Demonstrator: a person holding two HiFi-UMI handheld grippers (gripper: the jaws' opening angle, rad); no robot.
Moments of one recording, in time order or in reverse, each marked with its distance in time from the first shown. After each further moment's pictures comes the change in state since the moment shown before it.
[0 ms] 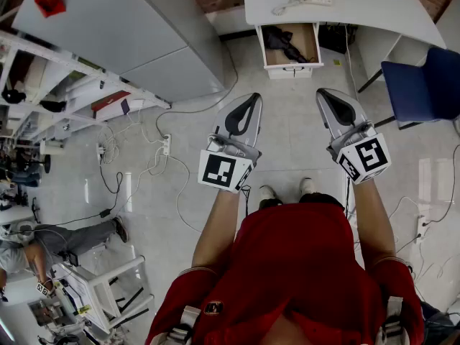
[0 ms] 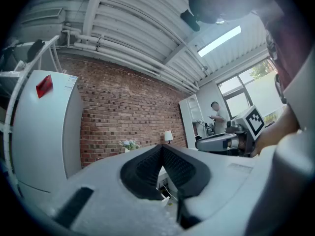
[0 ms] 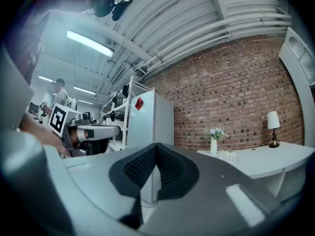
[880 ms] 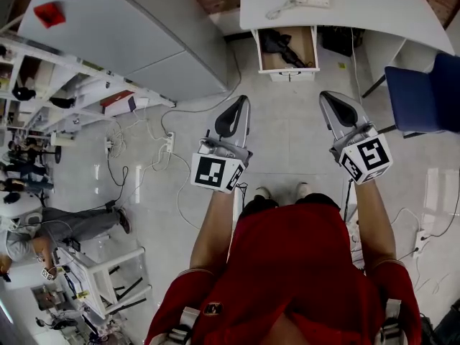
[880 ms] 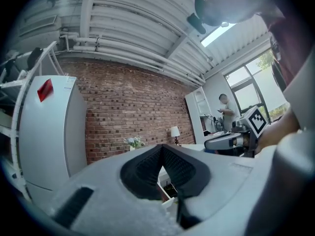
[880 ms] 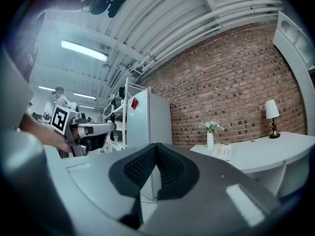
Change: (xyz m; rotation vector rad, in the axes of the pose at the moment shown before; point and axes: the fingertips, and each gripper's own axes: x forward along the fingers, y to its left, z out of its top) left arm 0.061 -0.022 -0.006 0.020 0.043 0.107; right arm -0.029 -0.095 -0.019 0.071 0.022 0.039
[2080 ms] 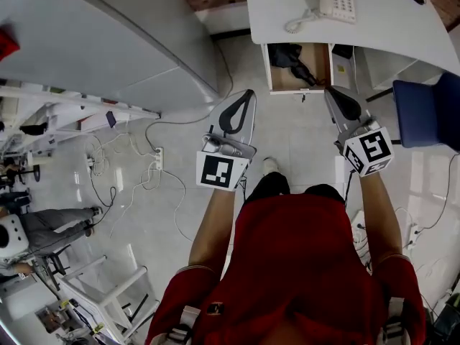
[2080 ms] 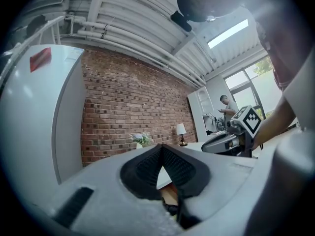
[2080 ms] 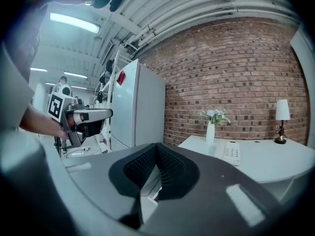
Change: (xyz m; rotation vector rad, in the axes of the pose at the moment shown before) left arm 0.103 0.203 -0.072 -0.039 -0.040 -0.080; right arm 0.228 -0.052 -0.056 -0.084 0.186 -0.096
